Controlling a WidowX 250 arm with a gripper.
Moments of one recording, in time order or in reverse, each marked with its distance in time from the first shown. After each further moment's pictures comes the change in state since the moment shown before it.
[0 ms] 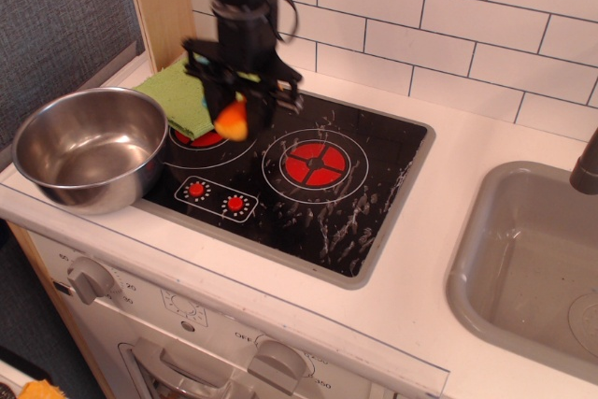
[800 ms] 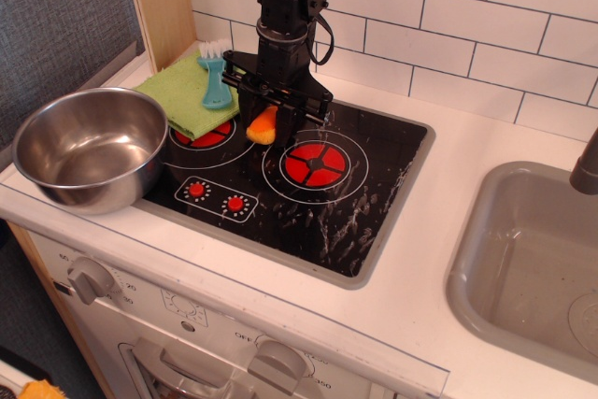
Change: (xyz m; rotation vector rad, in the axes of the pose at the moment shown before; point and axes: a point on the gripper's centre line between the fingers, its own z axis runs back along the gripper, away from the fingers) arm 0.033 -0.012 -0.029 0.028 -0.034 -0.052
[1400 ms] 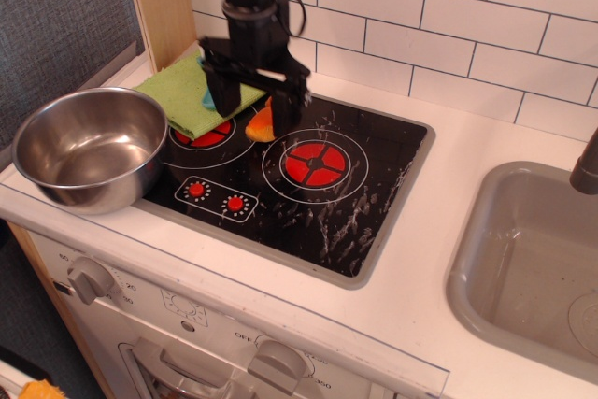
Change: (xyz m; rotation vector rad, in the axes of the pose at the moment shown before) arm -0.012 0.016 0.035 -0.087 -0.065 -0.004
